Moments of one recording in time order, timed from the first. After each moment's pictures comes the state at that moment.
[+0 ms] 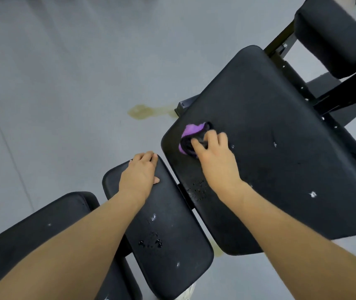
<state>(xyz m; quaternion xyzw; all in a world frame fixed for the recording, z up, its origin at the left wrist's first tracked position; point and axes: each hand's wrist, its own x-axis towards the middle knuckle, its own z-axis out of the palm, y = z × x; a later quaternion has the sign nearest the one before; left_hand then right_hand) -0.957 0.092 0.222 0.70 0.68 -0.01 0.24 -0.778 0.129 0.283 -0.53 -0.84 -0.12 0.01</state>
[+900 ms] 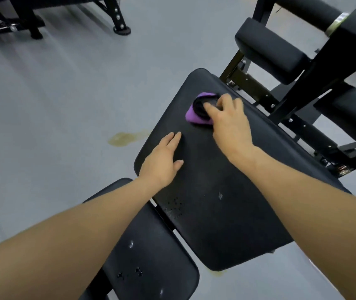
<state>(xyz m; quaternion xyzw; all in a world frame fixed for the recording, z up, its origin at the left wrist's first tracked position) -0.872 0.156 0.287 0.73 0.59 0.18 0.29 -0.712 0.193 0.357 -0.63 -0.76 -0.14 0.06</state>
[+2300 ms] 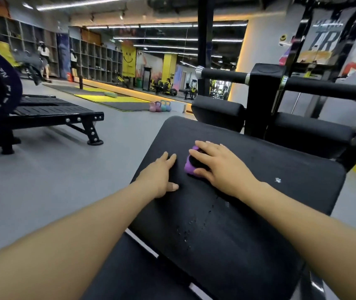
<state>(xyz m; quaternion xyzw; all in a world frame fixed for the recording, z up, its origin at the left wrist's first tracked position) -0.869 0.175 0.271 0.84 0.51 0.14 0.11 -0.695 0.133 0.297 -0.57 -0.79 -0.22 0.09</state>
